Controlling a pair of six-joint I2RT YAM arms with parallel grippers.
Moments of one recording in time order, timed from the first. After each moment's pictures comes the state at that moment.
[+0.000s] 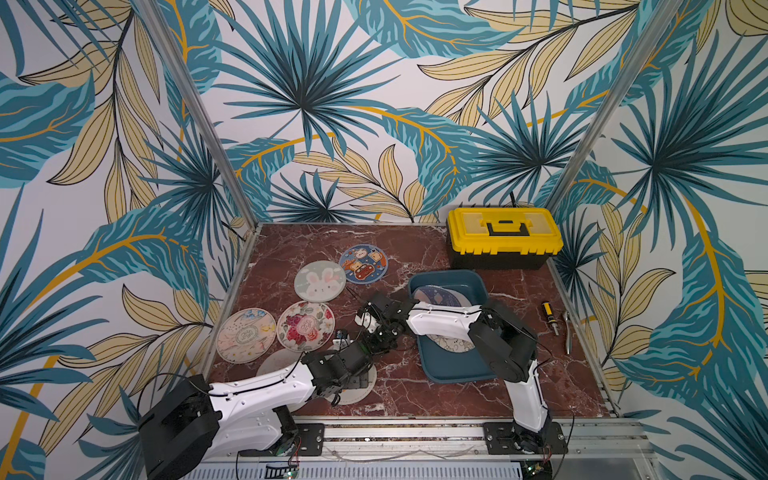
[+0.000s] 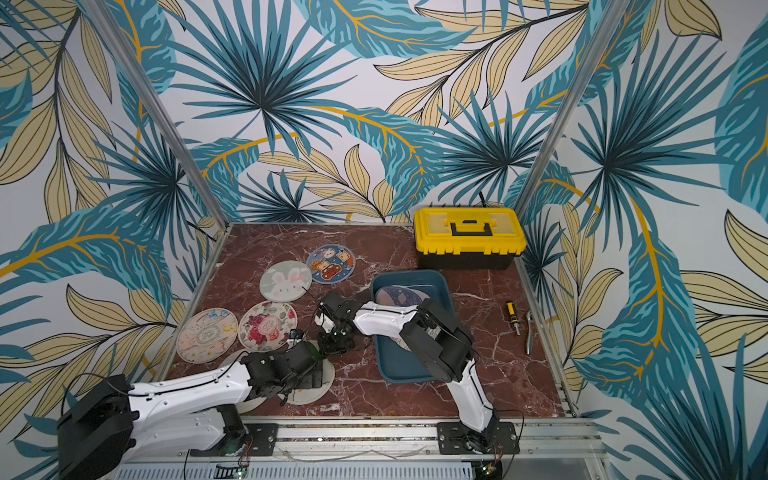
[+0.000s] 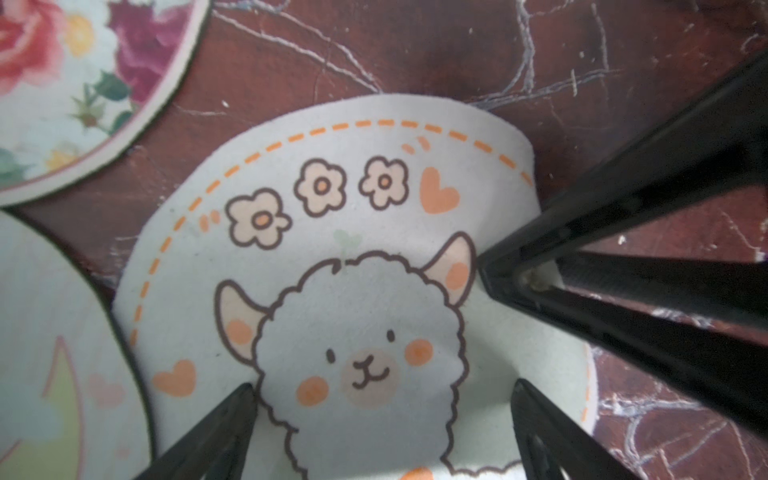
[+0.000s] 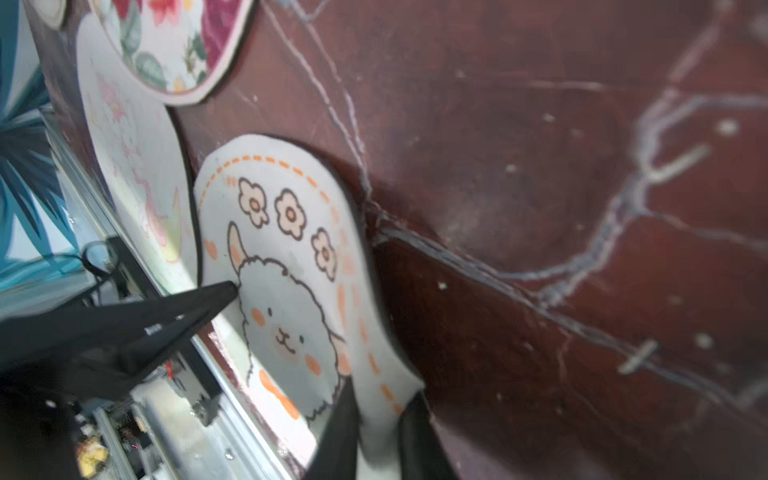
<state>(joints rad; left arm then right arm) -0.93 1.16 0.47 -0.56 -0.25 -0.96 0.91 2.09 1.39 -0.47 -0.47 0.56</state>
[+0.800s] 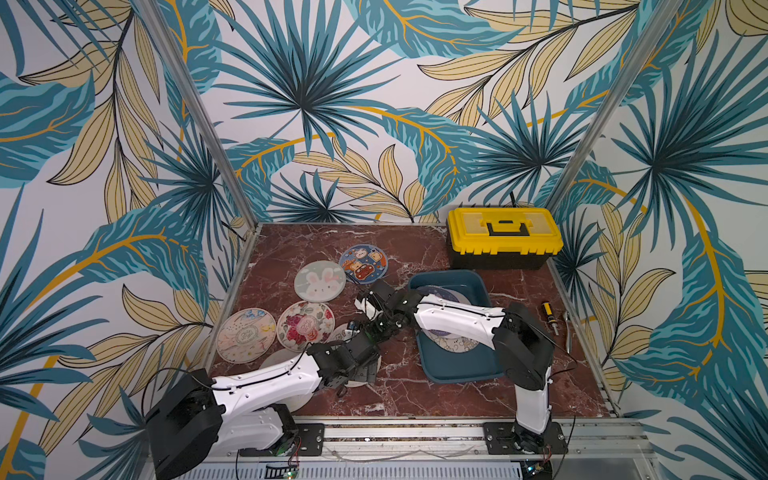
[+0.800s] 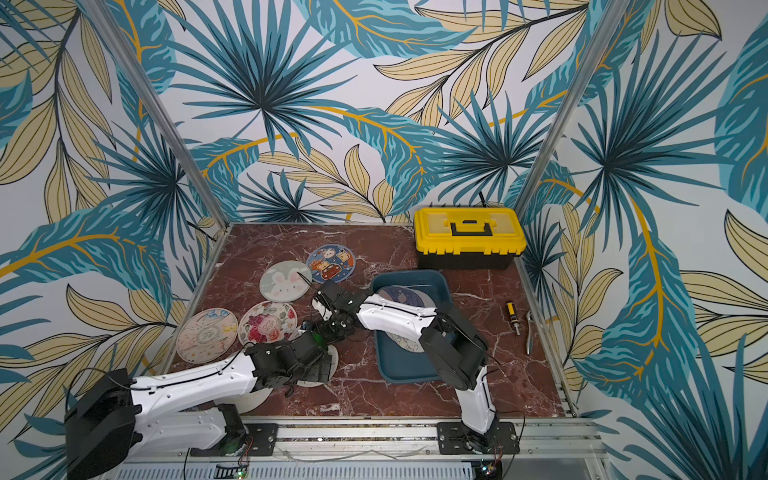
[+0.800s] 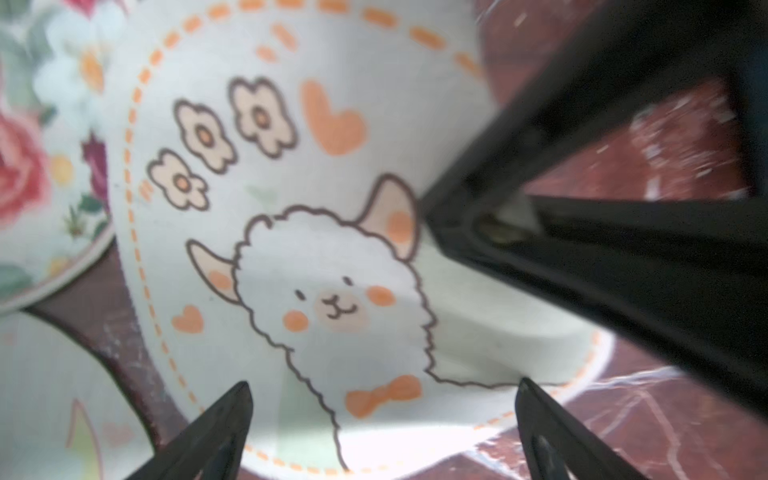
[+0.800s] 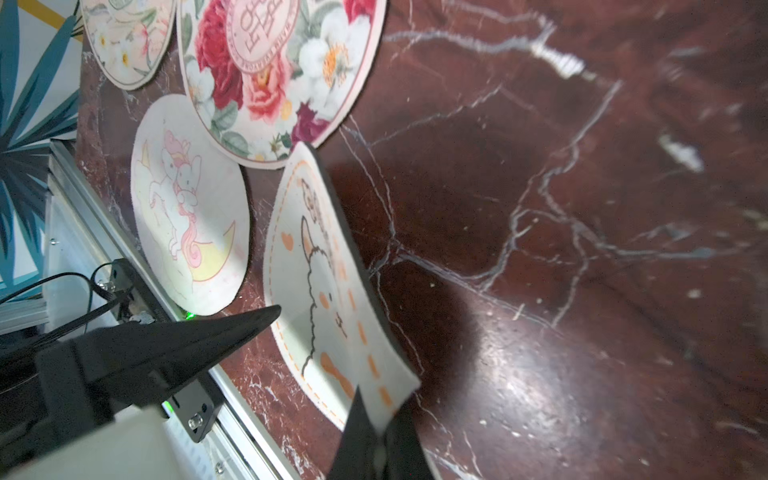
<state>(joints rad) -0.93 1.20 0.62 -0.60 -0.26 -0.79 0.91 1.96 1.48 -0.60 -0.25 0.47</state>
